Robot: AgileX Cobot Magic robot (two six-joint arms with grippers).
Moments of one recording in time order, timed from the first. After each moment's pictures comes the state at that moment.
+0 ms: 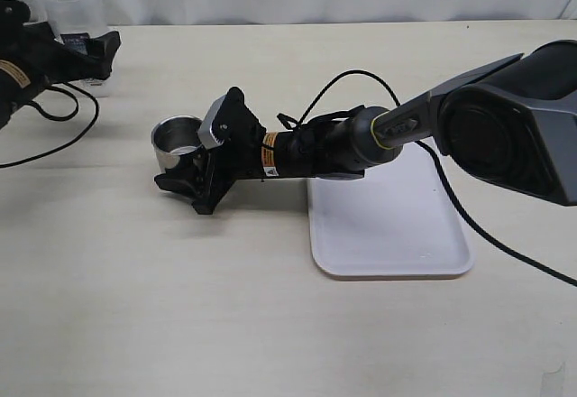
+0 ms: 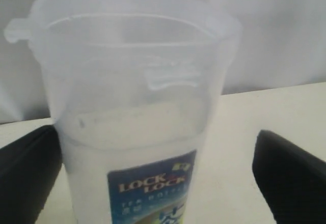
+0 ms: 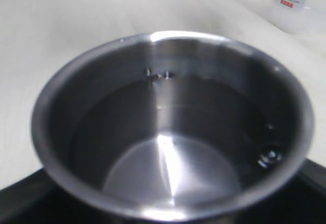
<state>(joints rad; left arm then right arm) 0.07 2.21 -1.04 0.44 -0.93 -0.24 0.54 2.49 -1.46 -1.05 -0.85 0.58</state>
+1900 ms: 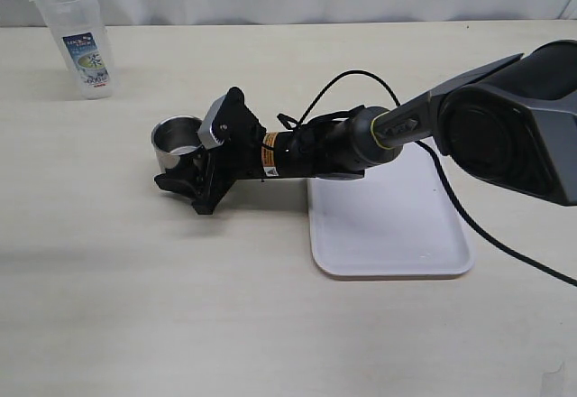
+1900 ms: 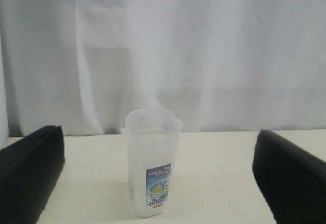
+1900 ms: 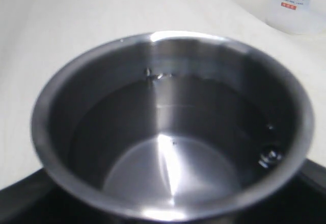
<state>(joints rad) 0.07 1.09 -0.63 0.65 -0.24 -0.66 0.54 2.49 -1.46 -1.05 -0.84 0.58</state>
